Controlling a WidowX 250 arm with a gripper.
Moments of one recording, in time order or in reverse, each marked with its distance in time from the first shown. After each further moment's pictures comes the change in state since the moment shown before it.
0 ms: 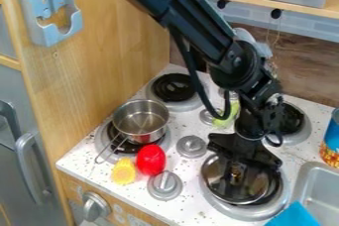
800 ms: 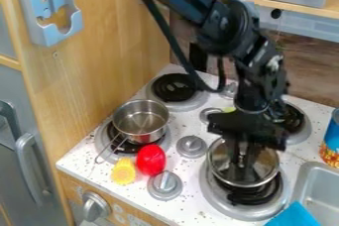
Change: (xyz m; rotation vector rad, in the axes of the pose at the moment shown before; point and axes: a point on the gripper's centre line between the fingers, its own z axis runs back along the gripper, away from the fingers) arm 0.015 0.037 0.049 -0.043 -0.047 0.214
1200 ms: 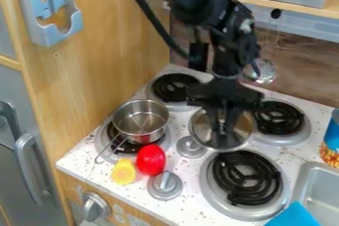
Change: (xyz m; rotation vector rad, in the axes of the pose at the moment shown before) arm 0.037 0.044 0.014 0.027 -0.036 0.222
